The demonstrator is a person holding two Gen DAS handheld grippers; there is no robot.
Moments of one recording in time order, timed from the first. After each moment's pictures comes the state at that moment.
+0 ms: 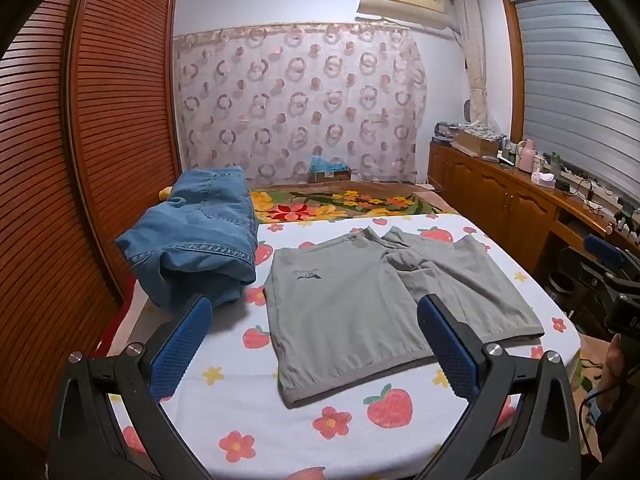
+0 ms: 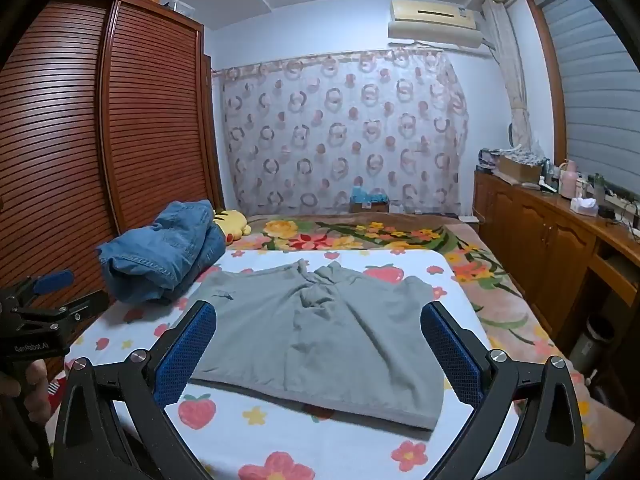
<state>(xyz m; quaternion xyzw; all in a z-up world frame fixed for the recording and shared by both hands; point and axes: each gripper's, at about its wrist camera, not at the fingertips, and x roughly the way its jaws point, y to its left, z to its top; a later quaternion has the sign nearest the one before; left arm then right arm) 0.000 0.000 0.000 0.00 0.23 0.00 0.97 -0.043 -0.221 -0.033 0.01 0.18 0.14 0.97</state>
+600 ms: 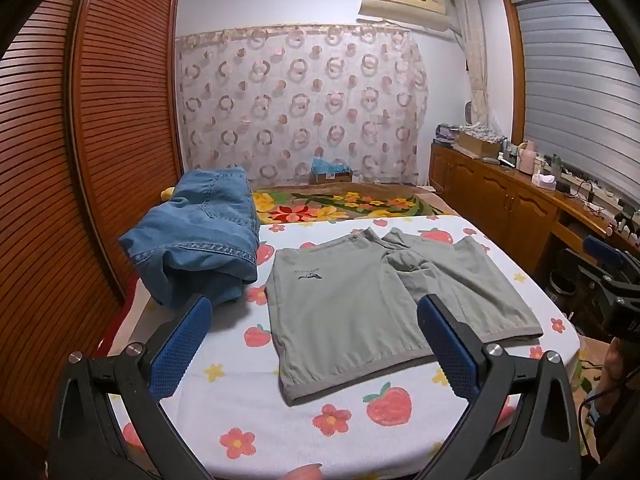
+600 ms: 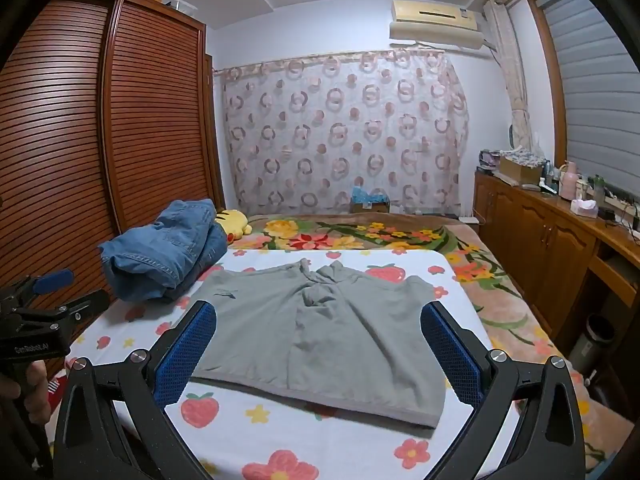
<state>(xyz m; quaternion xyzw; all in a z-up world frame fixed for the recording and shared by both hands) -0.004 0.002 0.004 0.00 0.23 0.00 0.97 -0.044 -0.220 -0.033 0.00 0.17 0.14 0.97</state>
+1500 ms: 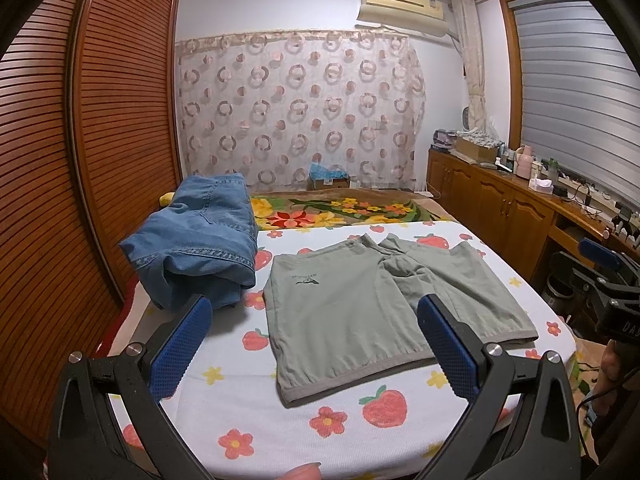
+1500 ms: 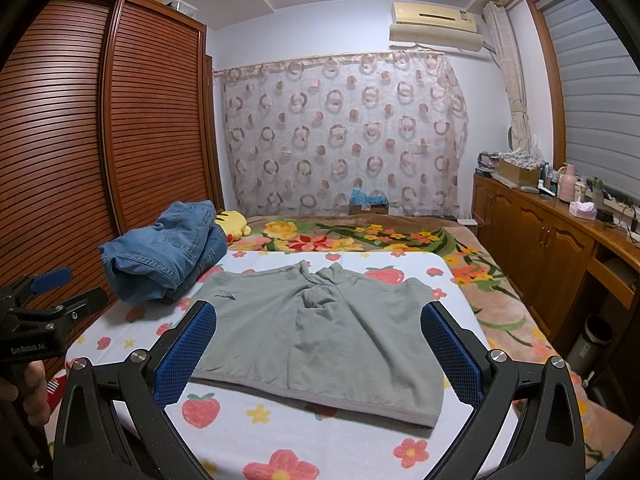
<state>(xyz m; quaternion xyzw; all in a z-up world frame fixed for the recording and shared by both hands) -0.011 -0.007 0.011 0.00 0.22 0.00 0.98 -0.048 -0.215 -0.033 0.00 0.17 0.14 0.98</state>
